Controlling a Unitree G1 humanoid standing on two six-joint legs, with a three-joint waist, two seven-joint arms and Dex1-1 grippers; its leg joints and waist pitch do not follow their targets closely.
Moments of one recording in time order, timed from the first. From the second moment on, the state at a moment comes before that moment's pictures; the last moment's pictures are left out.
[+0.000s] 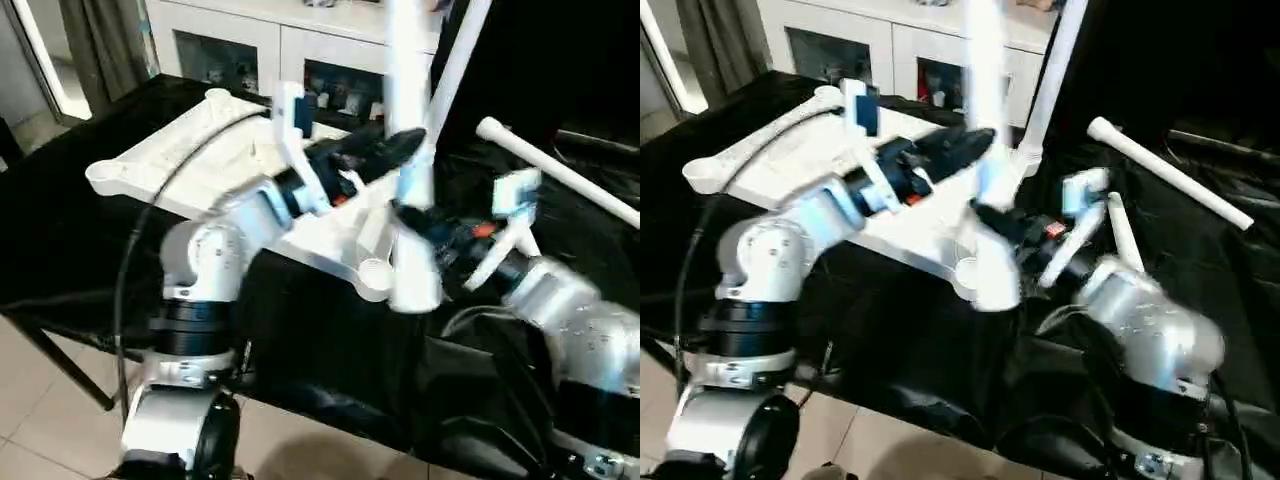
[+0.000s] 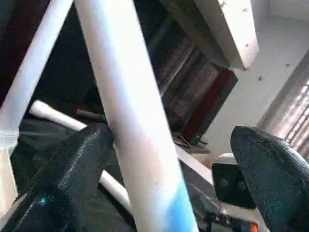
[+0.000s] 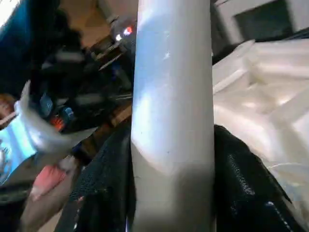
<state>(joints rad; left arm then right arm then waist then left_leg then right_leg) -0.76 -0.01 0.12 0.12 -0.61 0.78 -0.57 -0.41 -0.14 -0.34 -0.16 0.63 1.02 0.74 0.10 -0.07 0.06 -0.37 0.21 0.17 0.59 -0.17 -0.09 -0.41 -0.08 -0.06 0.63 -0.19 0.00</state>
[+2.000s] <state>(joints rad) -0.80 0.21 0.01 0.19 -0.65 0.83 -0.85 -0.53 -0.36 0.00 -0.10 0.59 0.94 0.86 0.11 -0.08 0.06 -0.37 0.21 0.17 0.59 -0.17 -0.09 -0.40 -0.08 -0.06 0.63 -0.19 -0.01</state>
